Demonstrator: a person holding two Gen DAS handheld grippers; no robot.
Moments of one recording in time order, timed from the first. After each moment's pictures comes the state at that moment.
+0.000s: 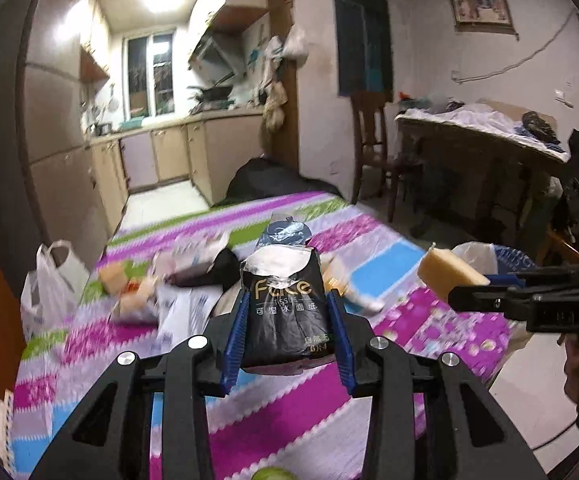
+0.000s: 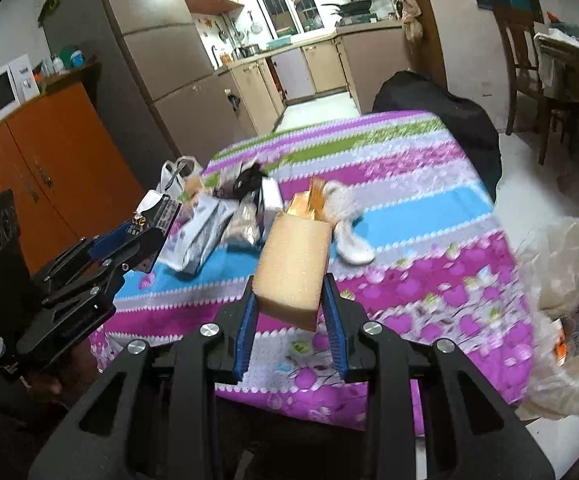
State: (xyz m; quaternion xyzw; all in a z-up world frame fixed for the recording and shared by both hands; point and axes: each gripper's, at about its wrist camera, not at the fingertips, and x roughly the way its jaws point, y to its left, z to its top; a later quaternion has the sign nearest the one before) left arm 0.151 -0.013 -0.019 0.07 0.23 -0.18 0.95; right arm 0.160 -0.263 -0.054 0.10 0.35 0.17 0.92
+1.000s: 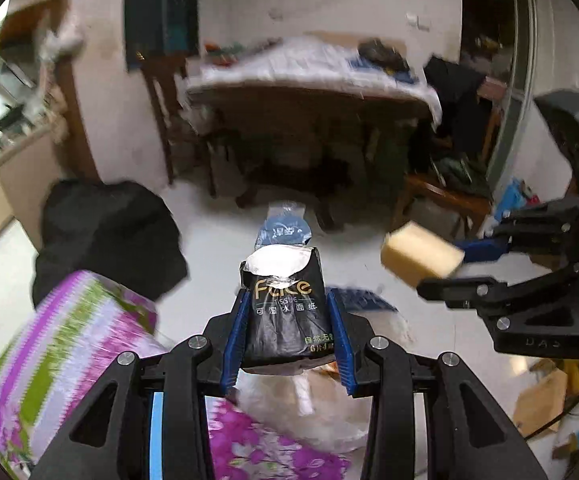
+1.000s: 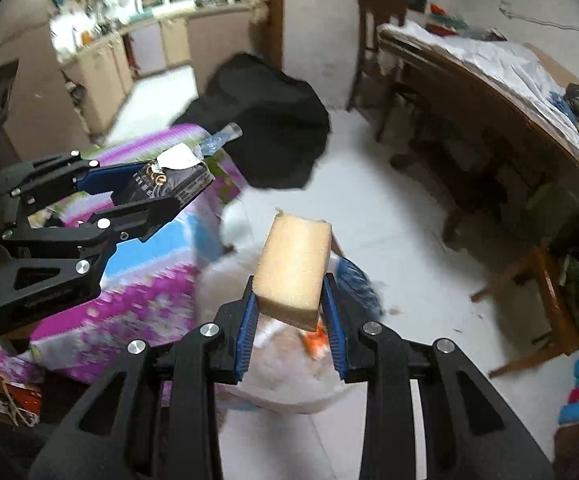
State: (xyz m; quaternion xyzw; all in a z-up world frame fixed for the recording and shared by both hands) left arm 0.255 -0.393 0.067 0.18 0.32 -0.47 0.80; right arm 0.172 -0.502 0.023 0.01 0.47 -0.11 0.88
